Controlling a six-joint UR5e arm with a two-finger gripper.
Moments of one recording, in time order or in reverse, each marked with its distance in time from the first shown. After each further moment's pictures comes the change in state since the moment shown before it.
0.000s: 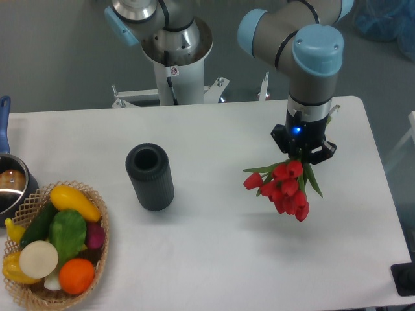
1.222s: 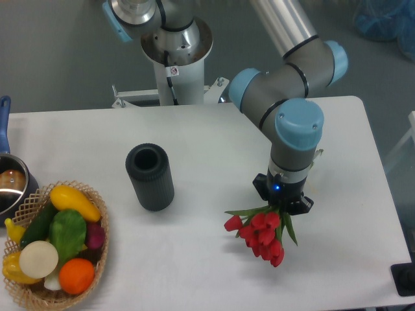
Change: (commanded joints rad) arm -0.115 -0.236 0.110 0.048 -0.017 -0.069
